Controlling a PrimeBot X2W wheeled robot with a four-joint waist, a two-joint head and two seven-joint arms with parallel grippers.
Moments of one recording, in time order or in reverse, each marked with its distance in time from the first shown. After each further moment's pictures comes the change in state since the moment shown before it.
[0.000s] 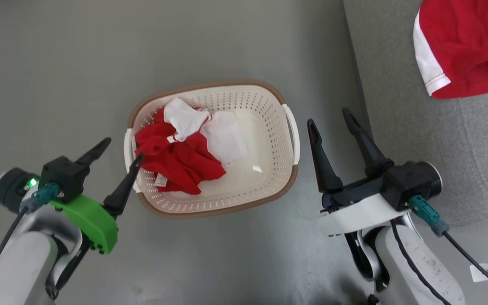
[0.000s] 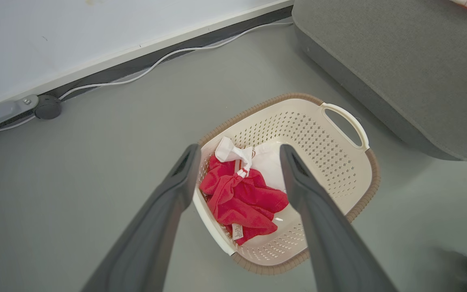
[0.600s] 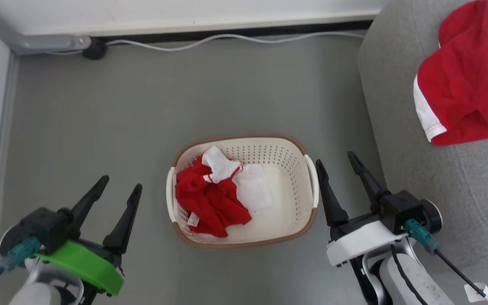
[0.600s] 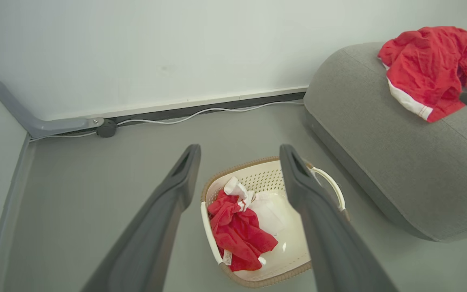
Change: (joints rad) left arm 0.257 -0.044 0.113 -0.137 -0.125 0.041 -0.113; right arm 0.105 0.001 -0.035 0.106 0.000 0.020 0.000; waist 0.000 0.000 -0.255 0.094
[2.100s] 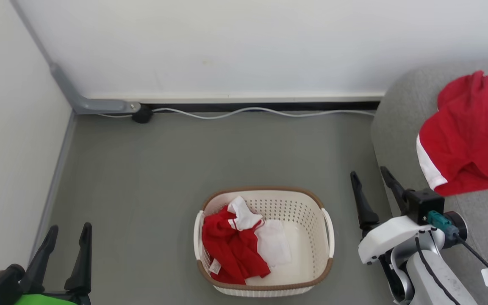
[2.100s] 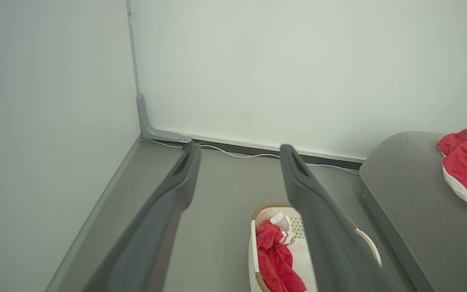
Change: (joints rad) left arm 0.244 -0.024 0.153 -0.022 -0.100 0.127 -0.119; right arm -0.053 -0.001 -0.190 0.279 -0.022 0.112 0.000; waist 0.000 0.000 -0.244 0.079
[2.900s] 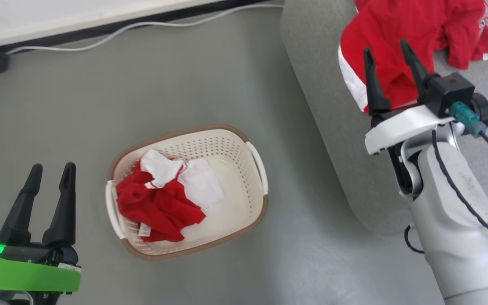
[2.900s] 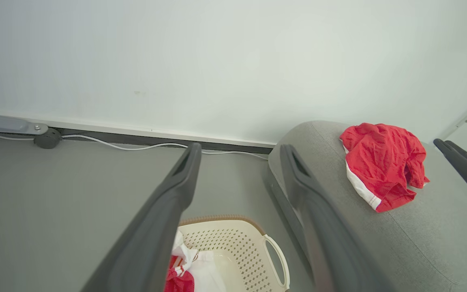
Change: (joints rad) left arm -0.111 0.048 0.040 -0.196 -0.165 -0.022 0.000; right arm -0.402 -0.011 -0.057 0.038 -0.077 0.026 0.004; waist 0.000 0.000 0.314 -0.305
